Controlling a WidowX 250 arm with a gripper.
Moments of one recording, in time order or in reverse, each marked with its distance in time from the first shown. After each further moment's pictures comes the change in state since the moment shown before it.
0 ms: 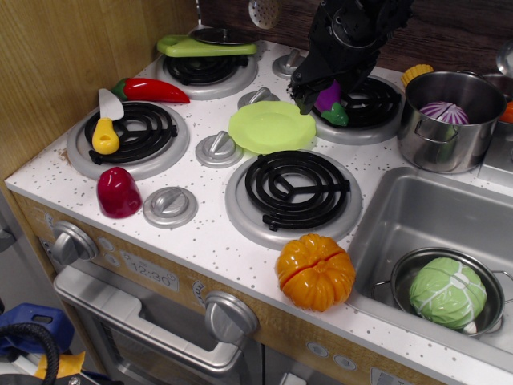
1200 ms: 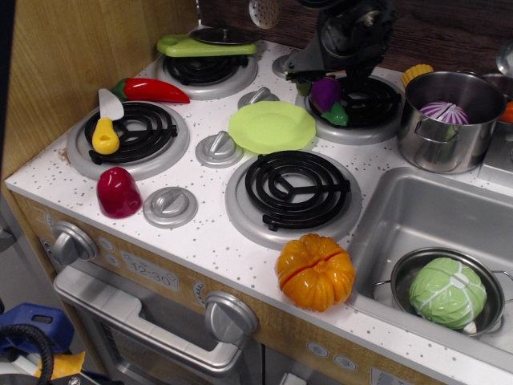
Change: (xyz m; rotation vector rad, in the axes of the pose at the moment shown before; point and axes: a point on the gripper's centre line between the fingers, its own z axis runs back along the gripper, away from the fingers) arm 0.023 -0.028 -0.033 -0.217 -0.111 -0.328
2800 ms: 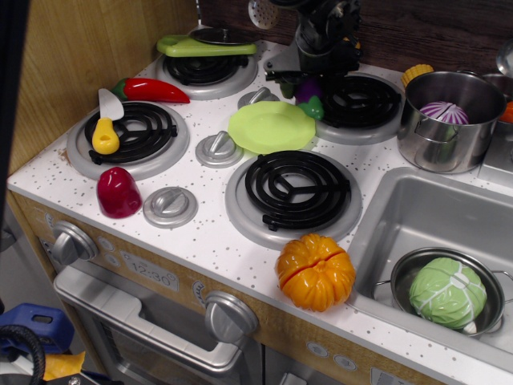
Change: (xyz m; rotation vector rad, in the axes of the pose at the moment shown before) arm 0.005 0.026 -0.013 0.030 0.075 -0.090
